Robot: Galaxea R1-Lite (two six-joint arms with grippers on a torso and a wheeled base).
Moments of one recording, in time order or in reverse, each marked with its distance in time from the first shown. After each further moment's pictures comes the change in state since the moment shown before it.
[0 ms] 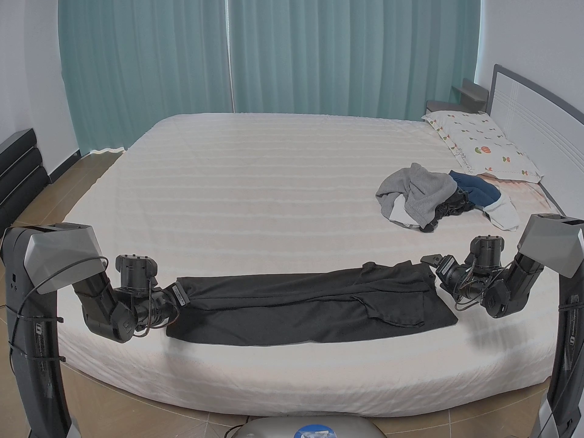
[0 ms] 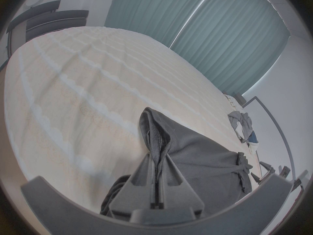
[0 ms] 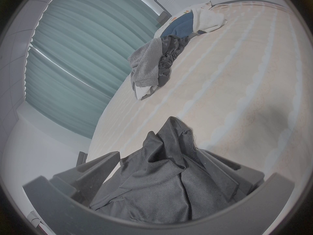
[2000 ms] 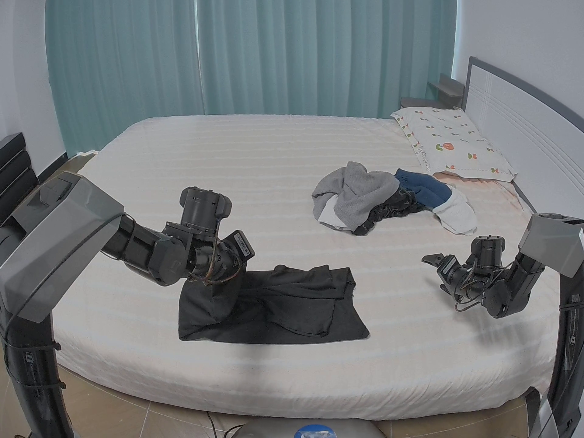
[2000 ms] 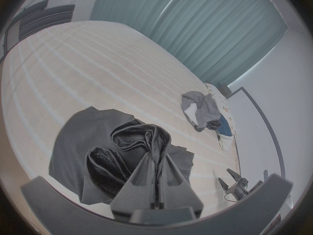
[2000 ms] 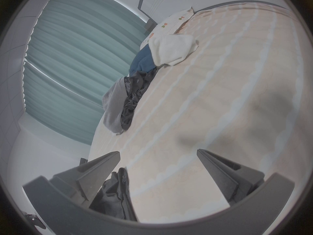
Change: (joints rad) left arm -0.312 -0.163 -0.500 0.684 0.142 -0.215; right arm -0.002 -0.006 0.009 0.000 0.000 0.043
